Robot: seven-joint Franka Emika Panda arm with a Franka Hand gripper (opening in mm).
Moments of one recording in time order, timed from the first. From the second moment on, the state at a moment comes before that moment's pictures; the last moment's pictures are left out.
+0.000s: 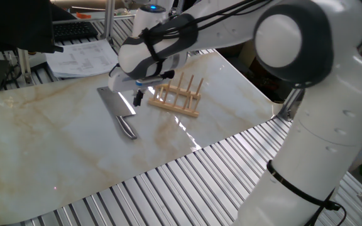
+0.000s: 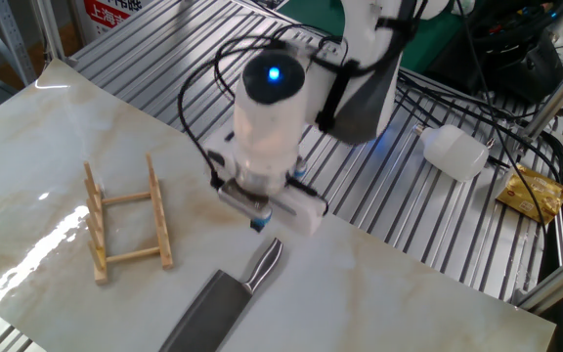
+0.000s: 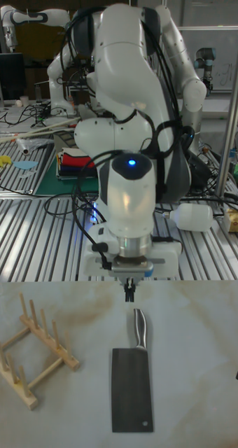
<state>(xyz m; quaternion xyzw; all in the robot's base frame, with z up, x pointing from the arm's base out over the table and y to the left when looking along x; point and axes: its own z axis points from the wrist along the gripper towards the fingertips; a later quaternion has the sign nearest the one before) 0.537 0.040 0.167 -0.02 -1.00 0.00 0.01</state>
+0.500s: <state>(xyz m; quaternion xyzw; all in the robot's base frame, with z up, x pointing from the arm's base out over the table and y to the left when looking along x) 0.552 0.048 0.140 -0.02 -1.00 0.01 0.01</state>
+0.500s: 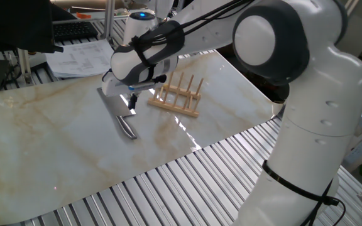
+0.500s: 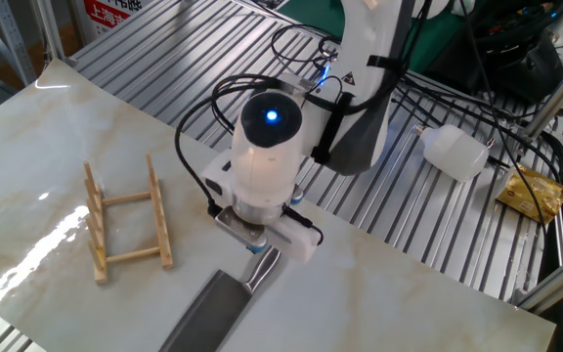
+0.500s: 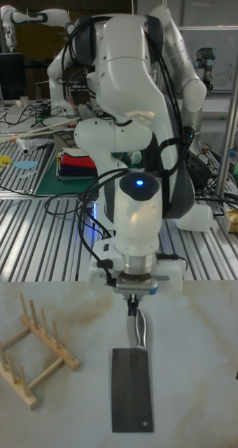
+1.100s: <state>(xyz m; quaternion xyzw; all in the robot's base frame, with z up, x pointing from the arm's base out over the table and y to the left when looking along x) 0.556 0.051 0.133 -0.03 -1.00 0.01 0.03</state>
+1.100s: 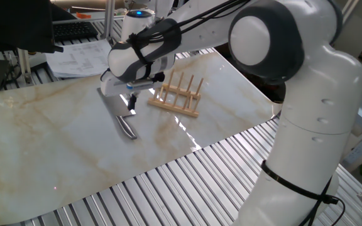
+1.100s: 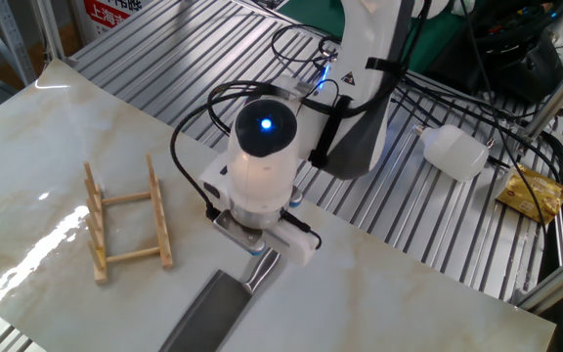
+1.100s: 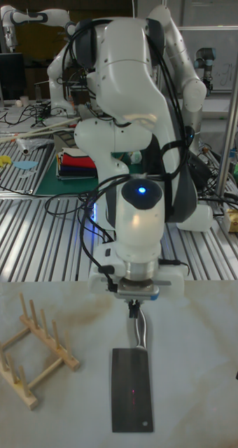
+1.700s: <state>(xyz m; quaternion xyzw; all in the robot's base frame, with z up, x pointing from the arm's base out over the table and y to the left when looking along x) 0.570 0.065 0.100 -0.02 -1.00 0.01 0.02</state>
